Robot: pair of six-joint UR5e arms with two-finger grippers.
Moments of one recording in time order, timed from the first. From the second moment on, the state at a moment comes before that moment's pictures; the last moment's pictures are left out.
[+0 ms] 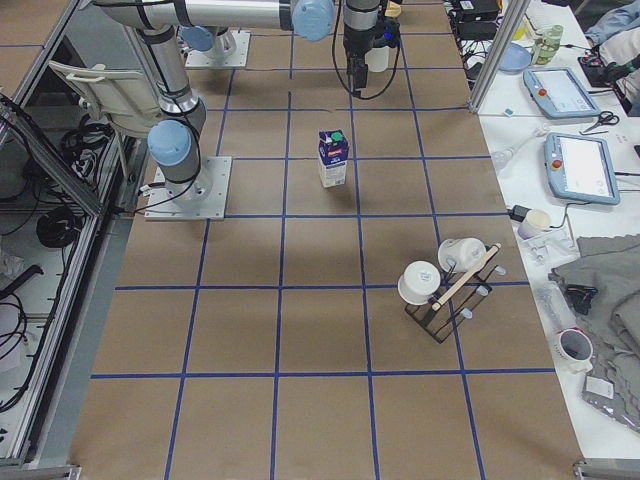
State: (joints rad) left arm -1.74 -2.03 -1.48 -1.22 1.43 -0.84; right arm 1.52 -1.52 1.52 -1.57 -1.58 -0.18
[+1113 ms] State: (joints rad) left arm -1.85 -2.14 -1.48 -1.11 1.42 -0.98; right arm 1.52 -1.52 1.52 -1.57 -1.58 -0.18
